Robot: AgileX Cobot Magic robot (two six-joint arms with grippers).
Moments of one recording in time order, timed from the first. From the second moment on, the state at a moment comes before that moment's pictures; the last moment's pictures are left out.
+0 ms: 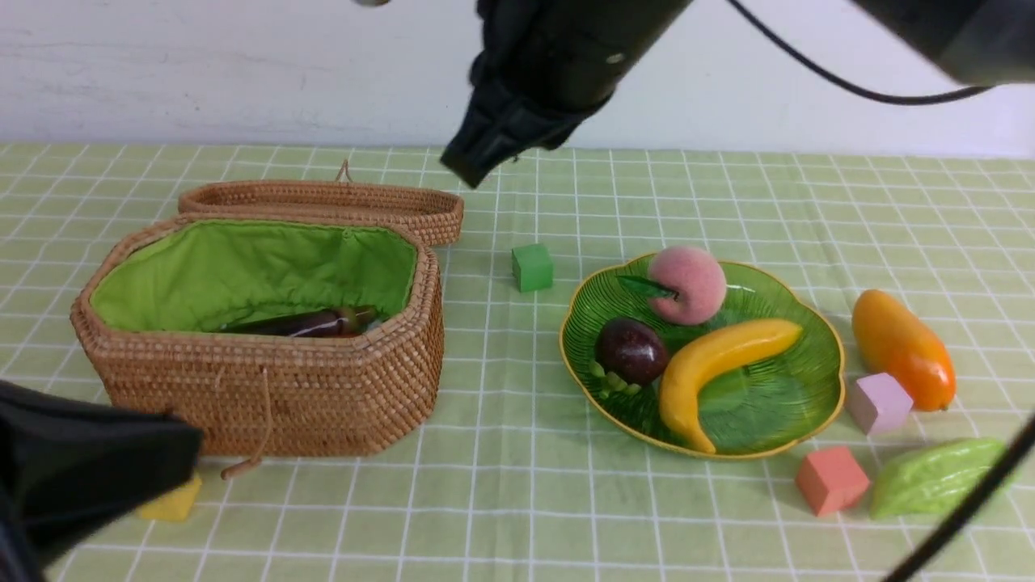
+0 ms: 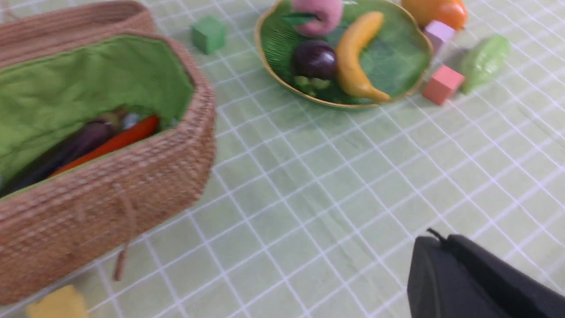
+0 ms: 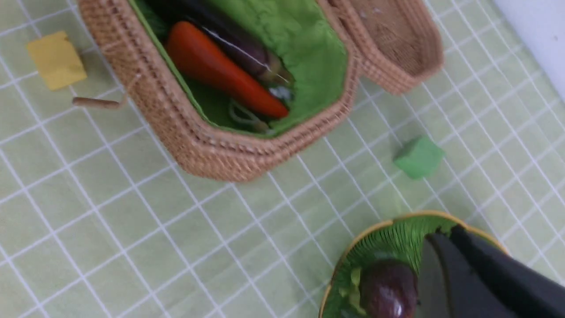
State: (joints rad) right arm 0.77 1.84 -2.17 -0.13 1.25 -0.17; left arm -0.76 0.68 -0.91 -0.01 0.84 -0.13
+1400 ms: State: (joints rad) right arm -0.06 1.94 -1.59 0.05 1.03 0.01; left arm -0.76 0.84 -0.91 -0.25 0.73 0.31
